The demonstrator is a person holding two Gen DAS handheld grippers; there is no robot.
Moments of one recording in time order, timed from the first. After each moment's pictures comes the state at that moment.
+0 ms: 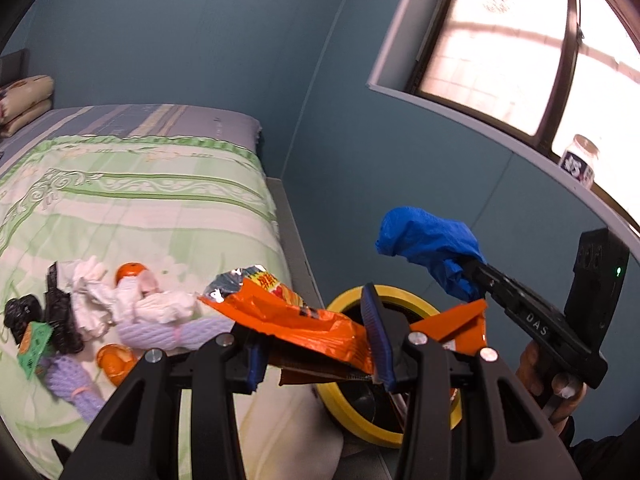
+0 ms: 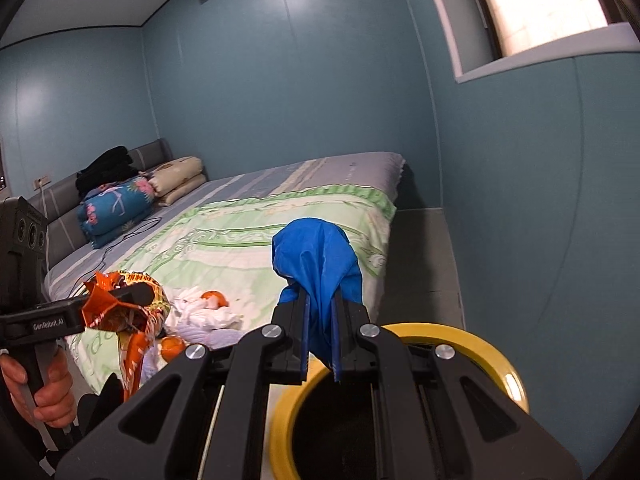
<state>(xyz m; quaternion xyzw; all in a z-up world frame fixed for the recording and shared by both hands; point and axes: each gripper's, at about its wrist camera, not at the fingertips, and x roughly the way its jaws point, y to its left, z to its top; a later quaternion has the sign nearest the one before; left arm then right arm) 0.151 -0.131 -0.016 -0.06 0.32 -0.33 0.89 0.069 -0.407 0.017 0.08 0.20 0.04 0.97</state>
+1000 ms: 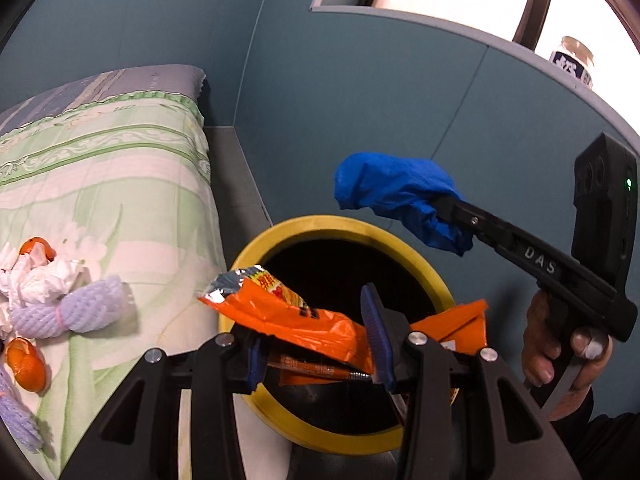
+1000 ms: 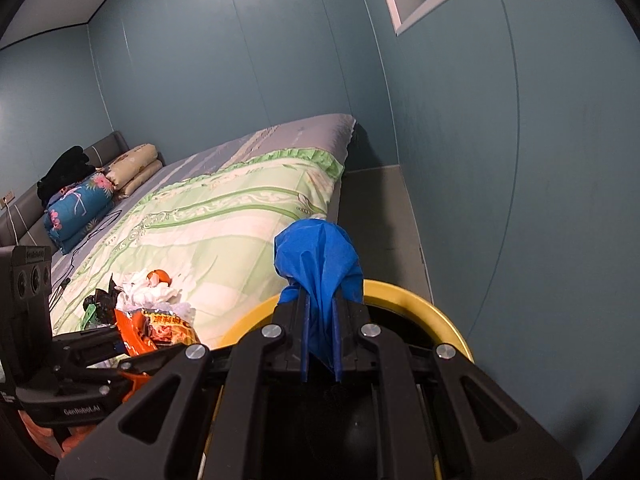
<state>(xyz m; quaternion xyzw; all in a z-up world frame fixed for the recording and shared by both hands) 0.158 -0.244 -0.086 0.01 0.39 -0.40 0.83 0.079 -0.474 -0.021 0.12 0.27 -0.02 0.95</state>
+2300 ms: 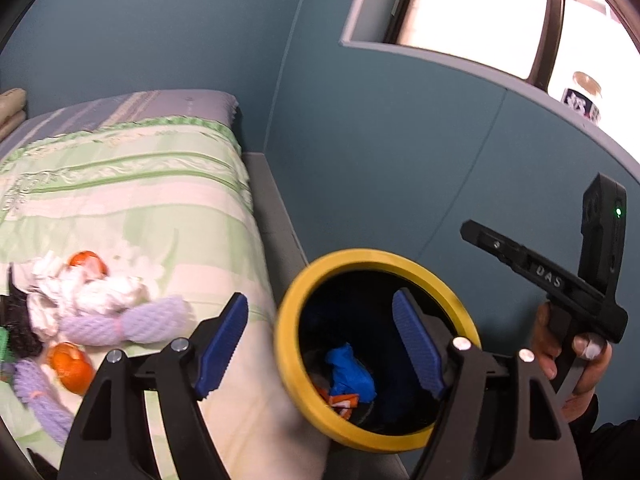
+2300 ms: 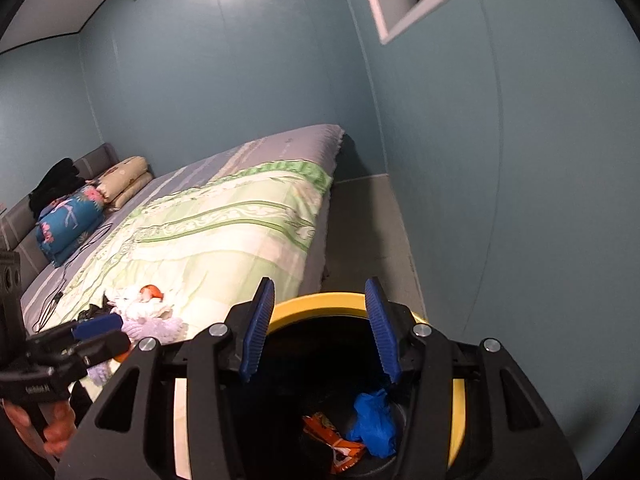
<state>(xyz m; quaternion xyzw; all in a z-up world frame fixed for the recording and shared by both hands) 0.160 -0.189 -0.055 -0.01 0.34 -0.34 0.88 0.078 -0.472 -0.011 0.12 0.25 -0.03 0.96</state>
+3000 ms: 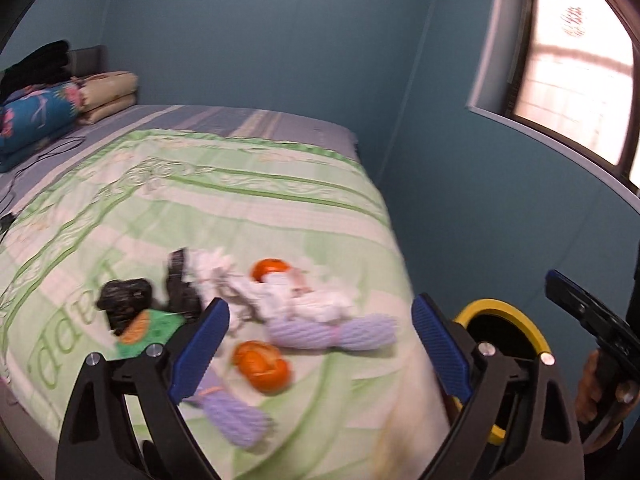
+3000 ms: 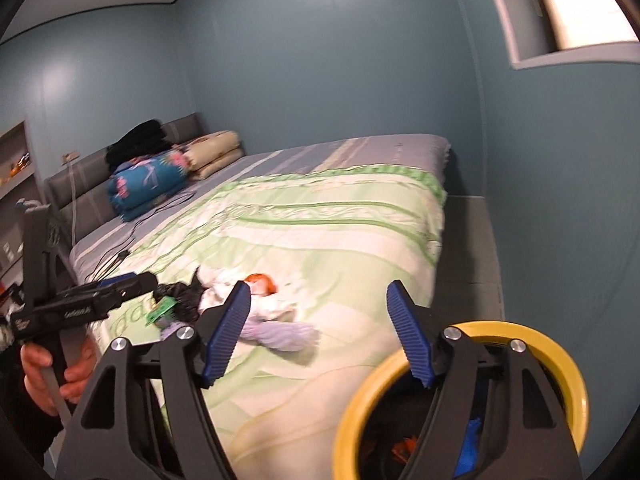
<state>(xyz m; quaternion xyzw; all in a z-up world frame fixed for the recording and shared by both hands) 0.185 -0.009 -0.039 -0.07 0.31 -0.16 0.93 0.117 -0.332 0.006 0.06 0.24 0.13 0.96</state>
